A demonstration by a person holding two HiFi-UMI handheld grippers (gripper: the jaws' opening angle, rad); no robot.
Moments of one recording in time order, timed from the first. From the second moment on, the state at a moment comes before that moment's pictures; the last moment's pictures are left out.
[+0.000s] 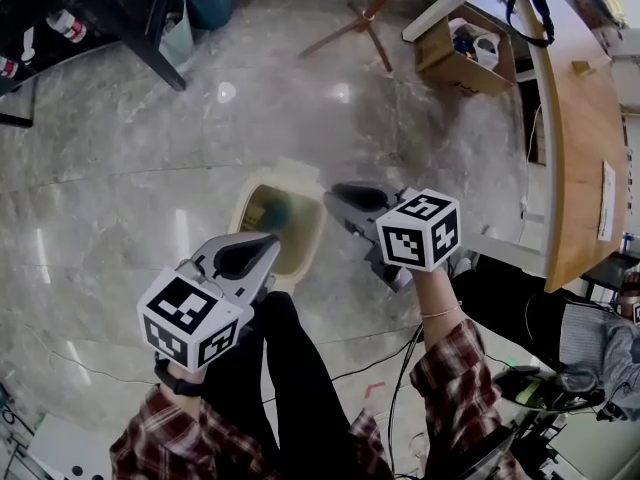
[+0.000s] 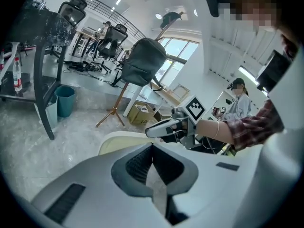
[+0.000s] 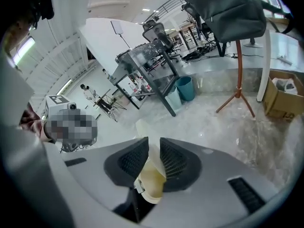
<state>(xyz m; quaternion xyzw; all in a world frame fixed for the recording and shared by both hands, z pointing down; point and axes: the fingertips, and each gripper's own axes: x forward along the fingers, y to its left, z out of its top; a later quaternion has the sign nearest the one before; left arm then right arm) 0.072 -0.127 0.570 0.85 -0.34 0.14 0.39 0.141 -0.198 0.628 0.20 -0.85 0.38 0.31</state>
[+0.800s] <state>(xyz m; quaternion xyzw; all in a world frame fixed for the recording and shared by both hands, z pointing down) 0.060 -0.042 0.677 0.81 -0.33 0.19 0.45 0.108 -0.025 0.722 0.14 -0.86 0.33 0.37</state>
